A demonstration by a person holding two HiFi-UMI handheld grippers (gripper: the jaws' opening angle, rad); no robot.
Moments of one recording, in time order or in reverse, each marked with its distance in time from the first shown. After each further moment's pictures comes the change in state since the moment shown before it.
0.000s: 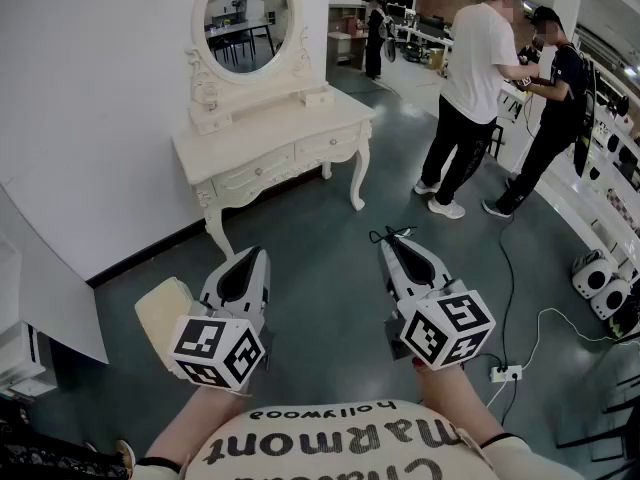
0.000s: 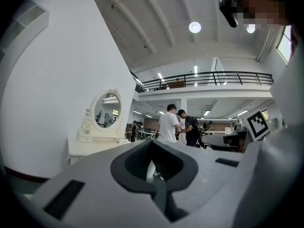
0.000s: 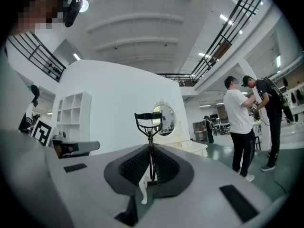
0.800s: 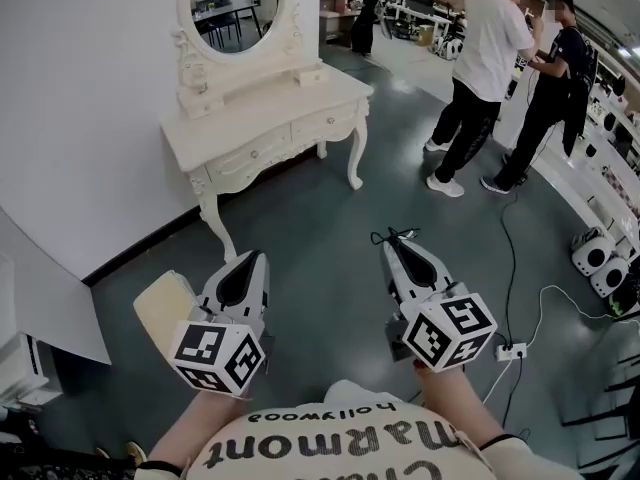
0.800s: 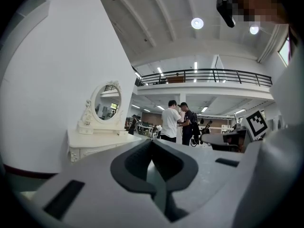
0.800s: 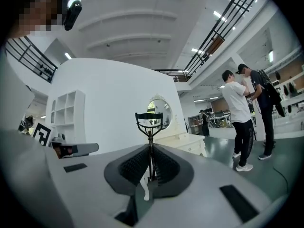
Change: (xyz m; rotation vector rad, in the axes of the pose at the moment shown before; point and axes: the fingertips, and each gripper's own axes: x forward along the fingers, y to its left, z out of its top) left arm 0.000 0.042 -0.041 -0.019 0.067 -0.028; right arm 0.023 0.011 -0.048 0.060 0.036 -0.051
